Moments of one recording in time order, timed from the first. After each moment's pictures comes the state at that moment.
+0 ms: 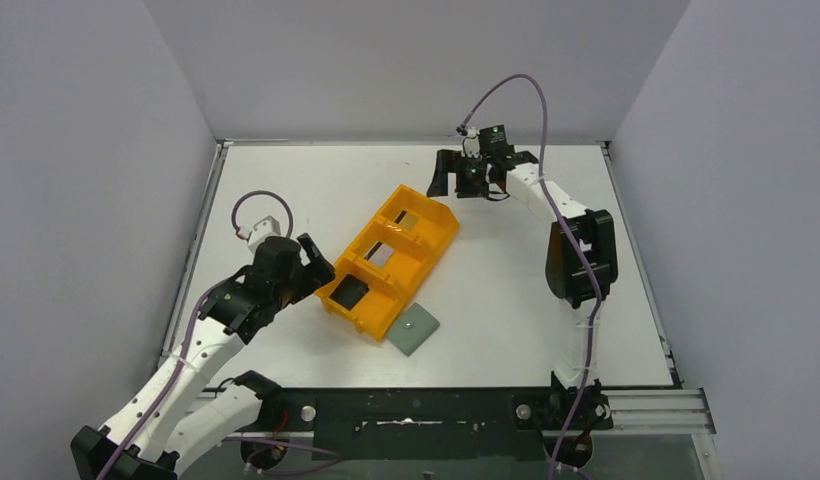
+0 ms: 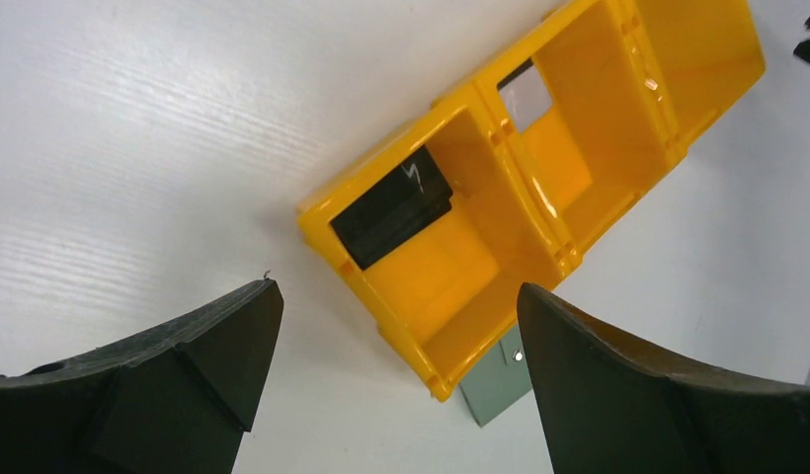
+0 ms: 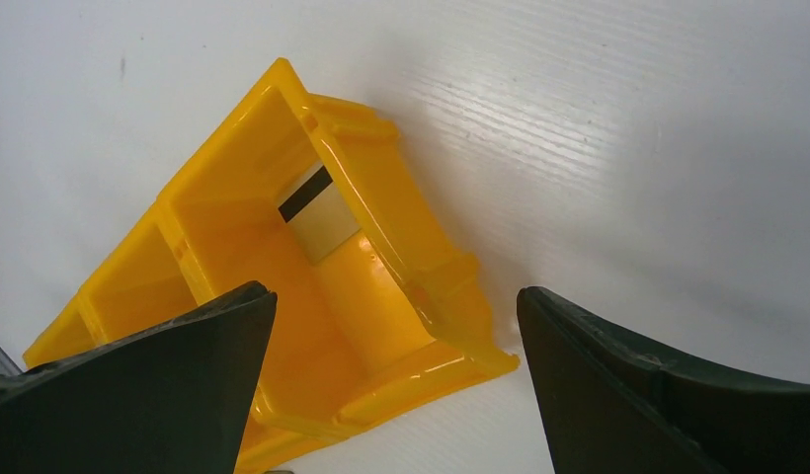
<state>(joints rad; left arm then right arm) -0.50 0.87 0.82 -0.72 -0.32 -0.90 0.29 2.07 1.74 -0.50 -0.42 0.25</state>
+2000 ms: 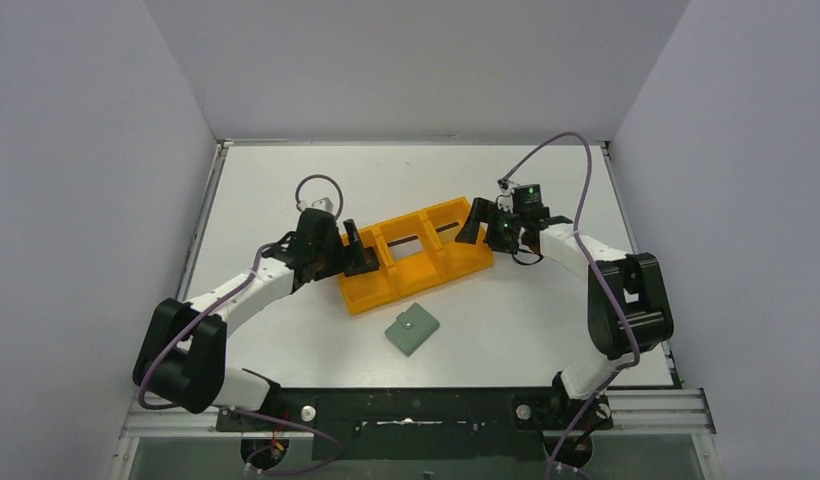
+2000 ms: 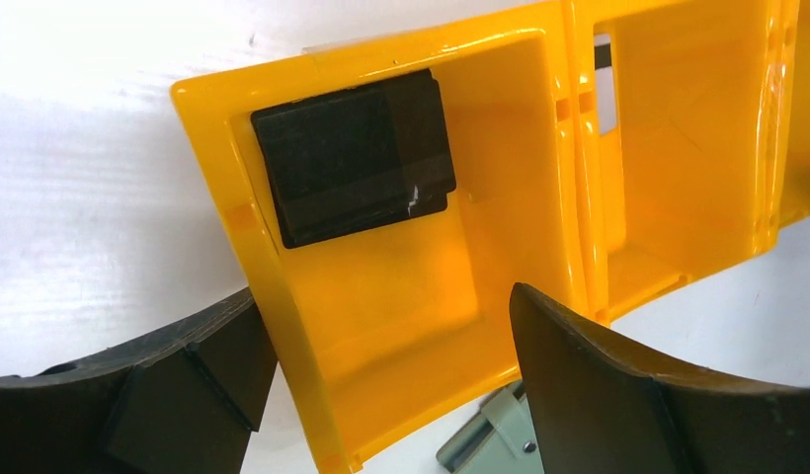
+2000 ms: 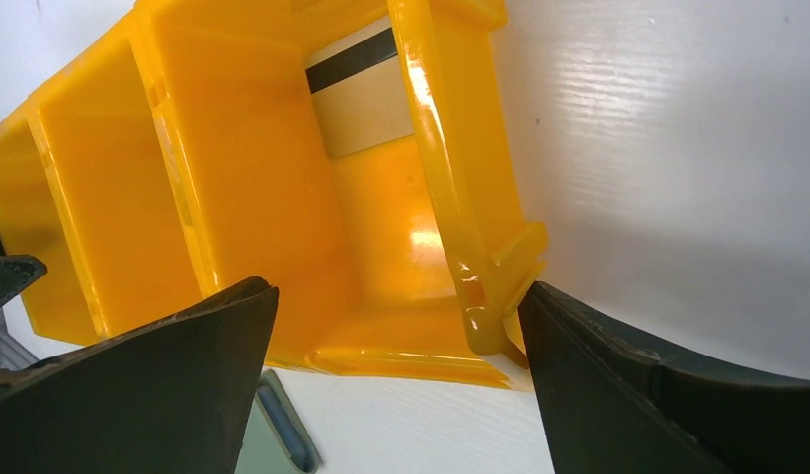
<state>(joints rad) -0.44 1.37 0.77 -0.23 -0.01 -0.72 0.23 1.69 1.03 -0.21 -0.41 0.40</state>
